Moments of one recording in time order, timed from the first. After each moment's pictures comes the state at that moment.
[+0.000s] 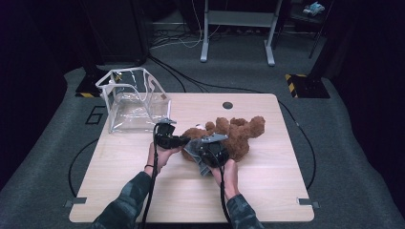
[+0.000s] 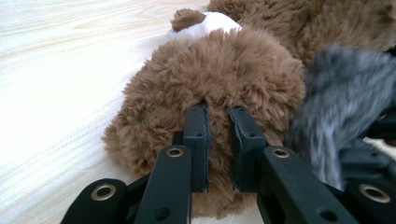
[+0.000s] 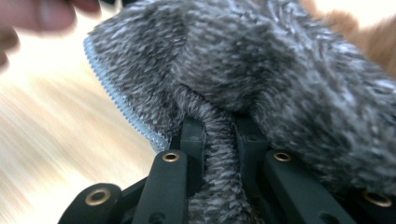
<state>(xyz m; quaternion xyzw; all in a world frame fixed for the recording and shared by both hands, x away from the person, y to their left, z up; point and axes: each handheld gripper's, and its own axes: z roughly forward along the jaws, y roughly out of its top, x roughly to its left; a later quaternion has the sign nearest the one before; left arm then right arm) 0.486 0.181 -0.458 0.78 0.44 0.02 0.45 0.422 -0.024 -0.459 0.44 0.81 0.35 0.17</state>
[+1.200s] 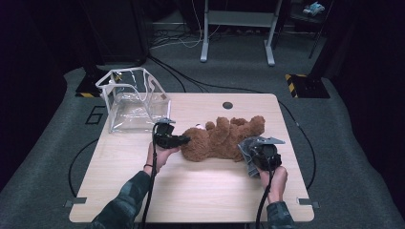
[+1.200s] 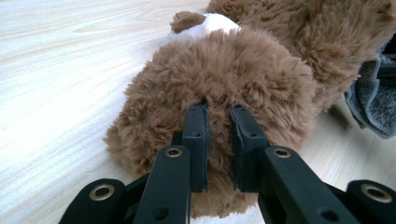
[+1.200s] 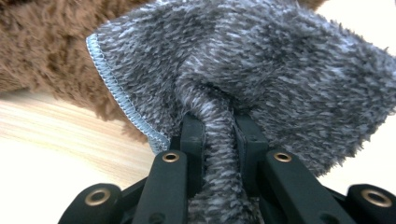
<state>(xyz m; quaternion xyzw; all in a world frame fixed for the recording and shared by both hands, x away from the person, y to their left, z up) 0.488 0.184 -0.459 0.78 0.43 0.02 0.46 0.407 -0.177 -0.456 0.56 0.73 0.30 0.24</state>
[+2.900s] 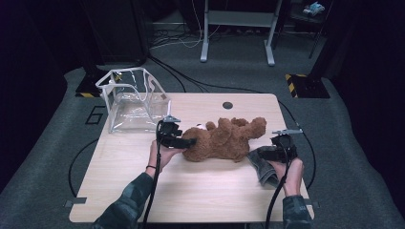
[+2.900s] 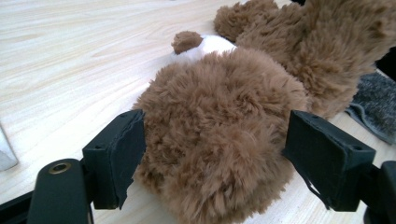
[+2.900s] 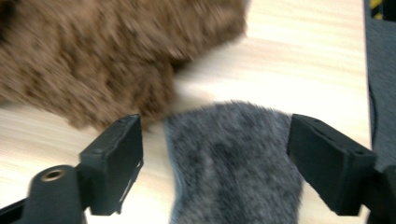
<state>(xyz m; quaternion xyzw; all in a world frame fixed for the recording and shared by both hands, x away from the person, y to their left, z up) 0.477 0.164 -0.437 0.79 0.43 0.08 0.43 0.421 -0.216 -0.423 0.59 0.73 0.29 0.20</state>
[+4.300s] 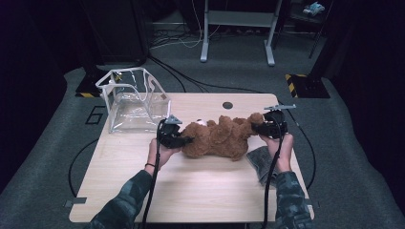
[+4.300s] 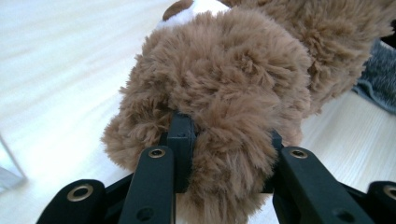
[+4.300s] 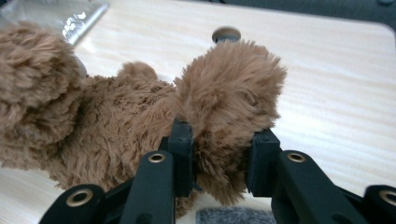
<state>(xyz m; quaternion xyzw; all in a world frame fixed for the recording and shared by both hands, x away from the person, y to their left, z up) 0.480 0.168 -0.432 0.82 0.37 0.11 0.43 0.478 -0.195 -0.382 0.53 0.74 0.36 0.19</state>
